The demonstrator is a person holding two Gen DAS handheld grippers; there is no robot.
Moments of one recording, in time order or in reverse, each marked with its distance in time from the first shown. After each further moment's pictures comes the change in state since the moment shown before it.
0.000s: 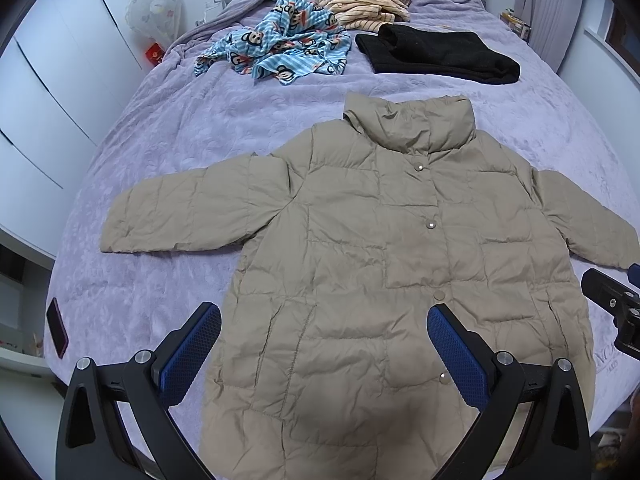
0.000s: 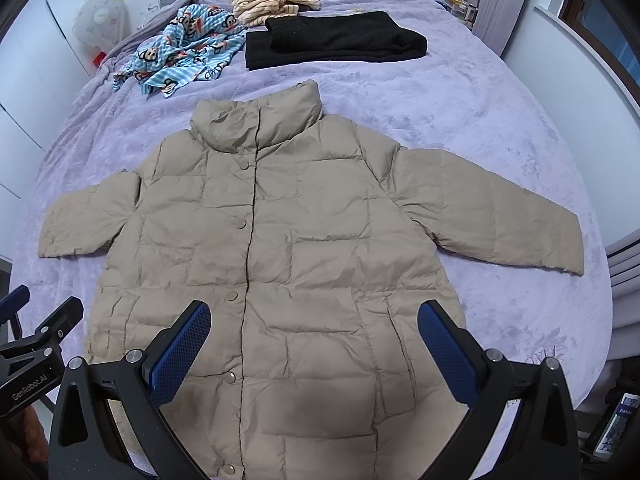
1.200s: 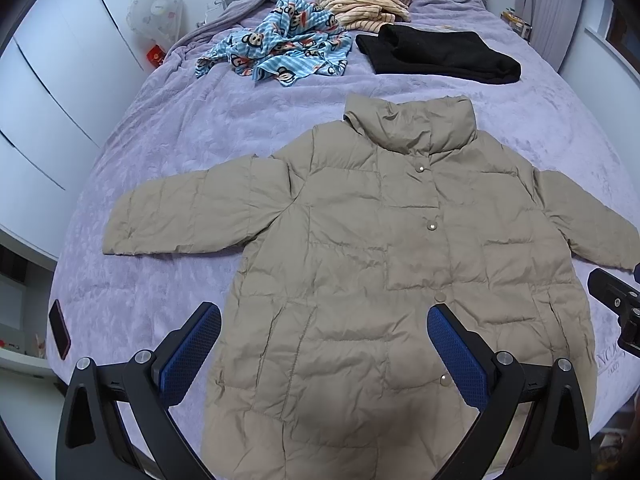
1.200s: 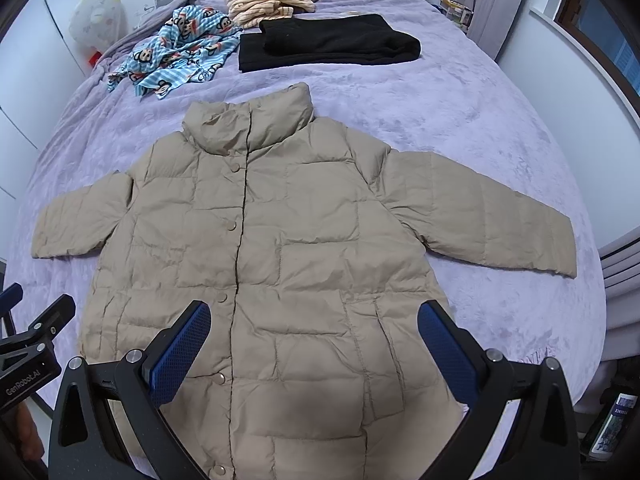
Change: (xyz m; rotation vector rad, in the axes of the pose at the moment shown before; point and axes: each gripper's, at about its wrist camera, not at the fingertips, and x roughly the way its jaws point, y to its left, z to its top) left arm 0.000 0.006 -0.006 -0.003 -0.018 0.006; right arm -0.001 -0.008 0.002 0.000 -0.007 -0.023
